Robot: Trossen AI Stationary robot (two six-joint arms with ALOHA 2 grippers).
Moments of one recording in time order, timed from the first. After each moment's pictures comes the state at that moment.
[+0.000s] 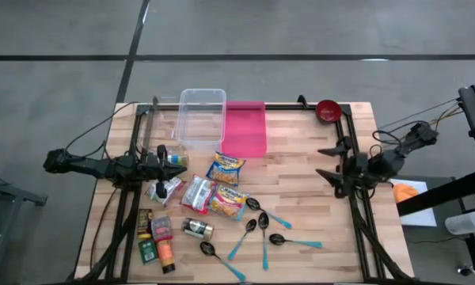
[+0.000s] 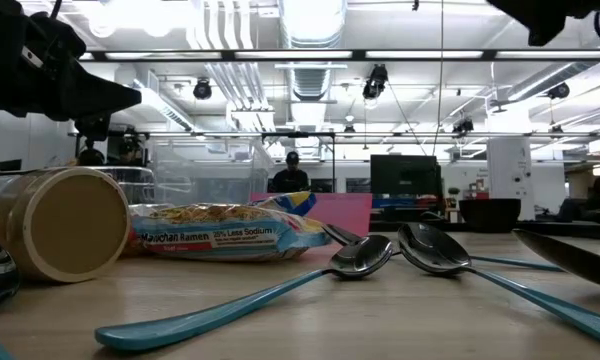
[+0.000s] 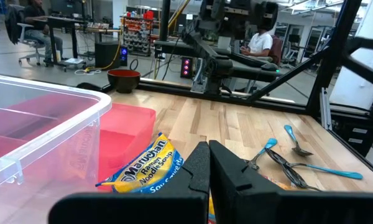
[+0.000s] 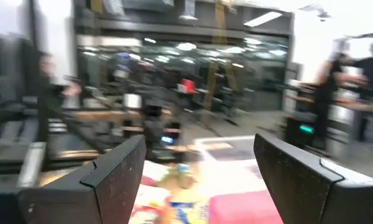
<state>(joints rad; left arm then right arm) -0.18 0.11 0.00 0.06 -0.29 -0.13 0.59 0.35 0.29 0.32 0.80 -0.18</state>
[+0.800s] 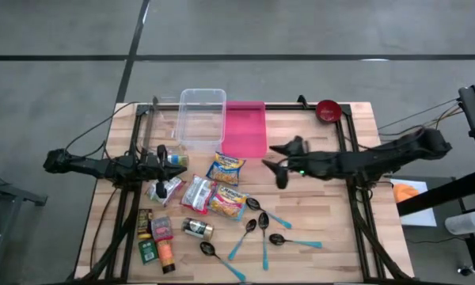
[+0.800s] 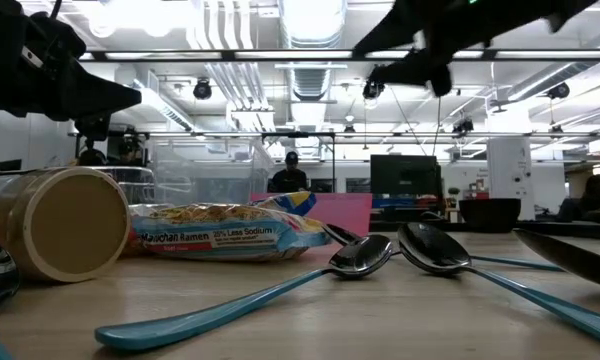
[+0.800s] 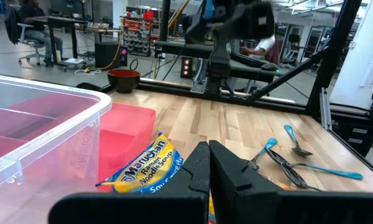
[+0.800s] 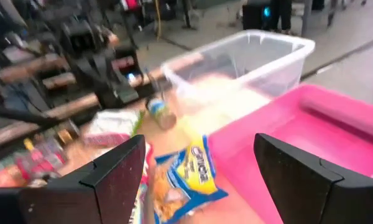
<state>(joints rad) -0.18 0.11 0.00 0.06 -0.29 -0.13 0.15 1.24 0.66 0.31 0.55 0.40</state>
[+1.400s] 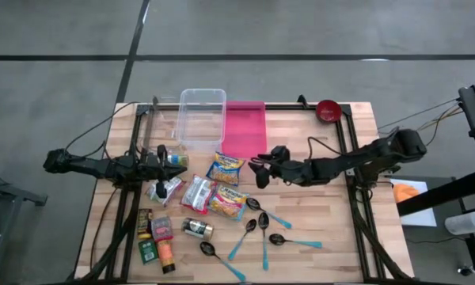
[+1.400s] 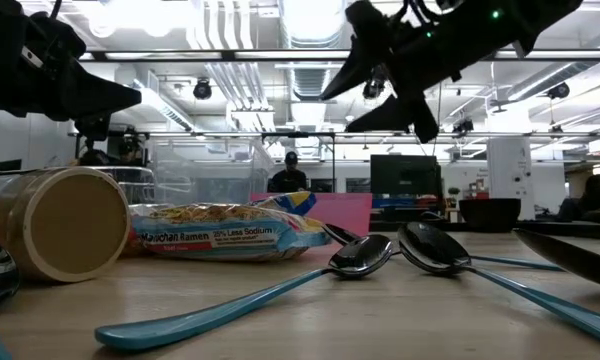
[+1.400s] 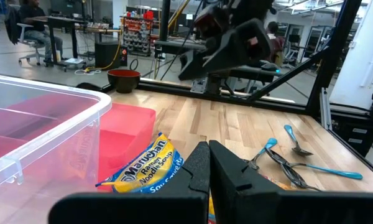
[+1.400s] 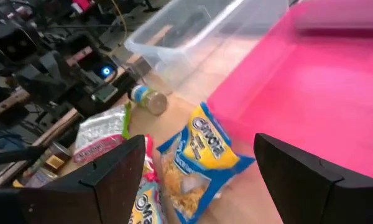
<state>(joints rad) -0.18 0.11 0.00 0.06 -0.29 -0.13 0.15 1.51 0.75 0.33 0.62 0.83</state>
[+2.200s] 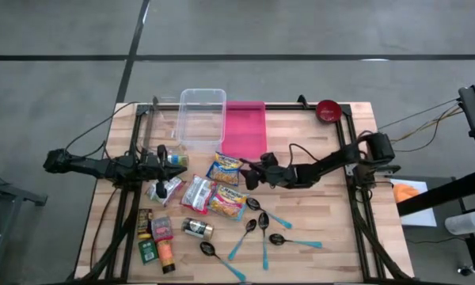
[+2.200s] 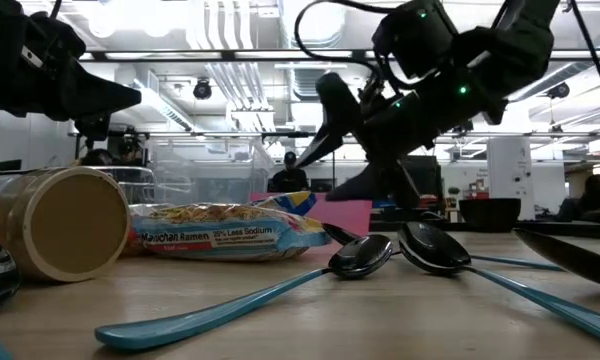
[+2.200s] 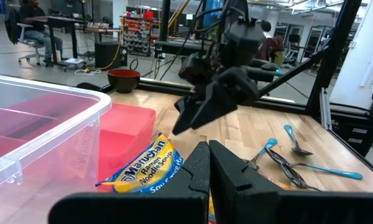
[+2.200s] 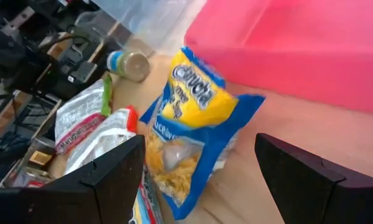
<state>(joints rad) -0.18 0.11 0.00 0.06 -0.29 -0.13 0.10 1.82 0.76 0.56 0.50 1.04</state>
